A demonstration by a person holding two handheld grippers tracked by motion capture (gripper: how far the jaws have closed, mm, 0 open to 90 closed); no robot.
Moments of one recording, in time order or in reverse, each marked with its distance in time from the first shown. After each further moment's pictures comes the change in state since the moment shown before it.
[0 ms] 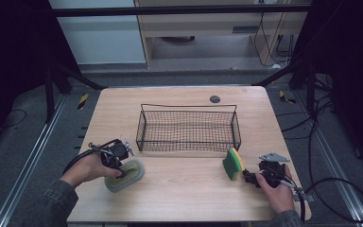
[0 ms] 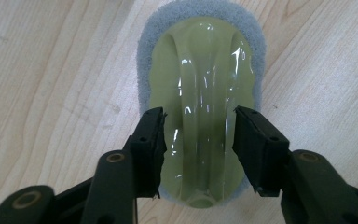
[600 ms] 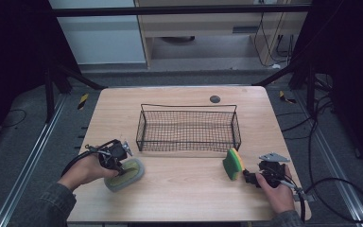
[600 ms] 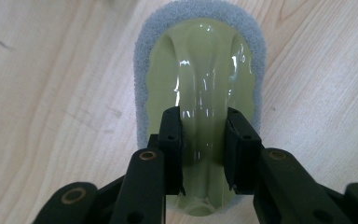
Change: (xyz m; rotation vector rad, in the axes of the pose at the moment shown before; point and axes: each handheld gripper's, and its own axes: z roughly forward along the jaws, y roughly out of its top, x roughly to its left) left arm -0.003 -0.006 -0.011 -0.072 0.031 0.027; right arm 0.000 0.000 0.000 -0.002 0.003 -0.003
